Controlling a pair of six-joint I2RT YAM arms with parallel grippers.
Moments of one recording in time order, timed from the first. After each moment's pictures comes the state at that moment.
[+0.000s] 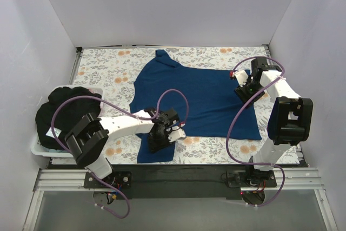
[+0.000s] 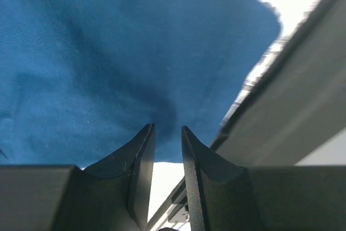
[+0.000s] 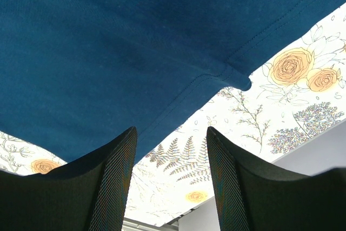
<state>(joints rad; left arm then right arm) -0.96 1.59 0.98 -0.91 0.14 0.31 -0.02 1.72 1.31 -0.96 -0.11 -0.75</state>
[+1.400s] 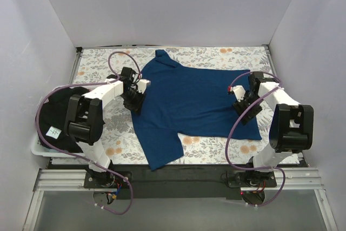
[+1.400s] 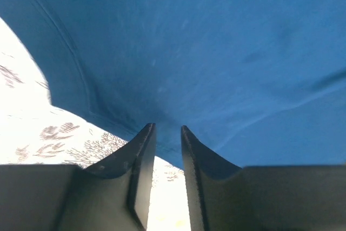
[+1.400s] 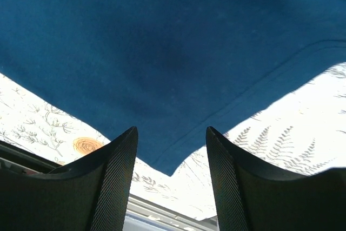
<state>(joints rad) -0.25 1.78 1.24 -0.78 0.29 0.24 -0.01 1.61 1.09 -0.98 -0.15 -0.72</state>
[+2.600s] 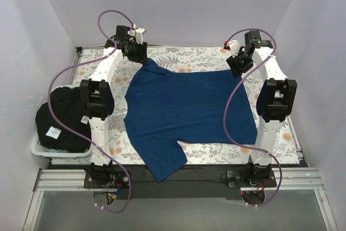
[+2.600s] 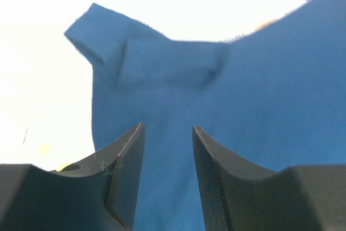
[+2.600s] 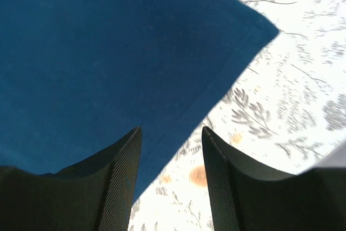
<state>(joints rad) -0.15 2.19 2.08 -0.73 0.39 0.13 0.03 2.07 1.93 -0.99 -0.25 -0.67</state>
